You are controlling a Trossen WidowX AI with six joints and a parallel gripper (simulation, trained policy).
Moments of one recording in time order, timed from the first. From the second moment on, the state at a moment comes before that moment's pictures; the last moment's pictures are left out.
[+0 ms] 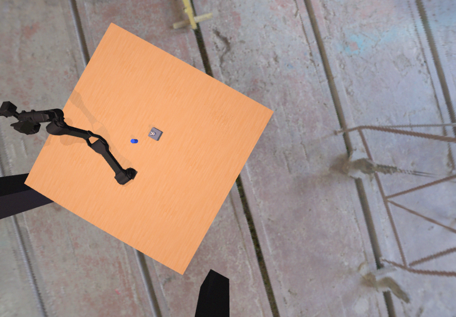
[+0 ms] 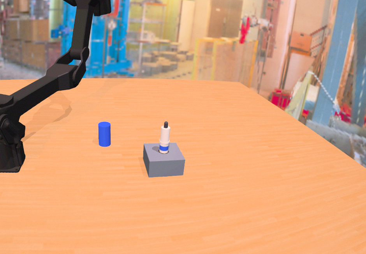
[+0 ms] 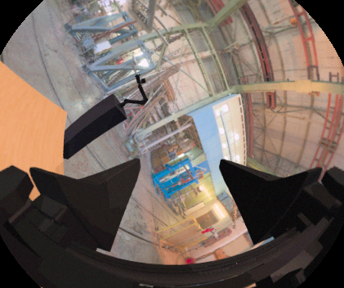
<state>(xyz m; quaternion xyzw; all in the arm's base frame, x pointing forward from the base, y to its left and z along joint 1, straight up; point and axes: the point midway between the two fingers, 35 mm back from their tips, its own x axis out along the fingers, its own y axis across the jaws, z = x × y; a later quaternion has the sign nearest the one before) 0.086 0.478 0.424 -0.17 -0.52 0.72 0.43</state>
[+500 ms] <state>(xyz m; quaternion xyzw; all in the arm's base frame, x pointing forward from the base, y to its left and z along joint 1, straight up) 0.085 0.473 0.457 -0.16 -0.56 0.67 0.46</state>
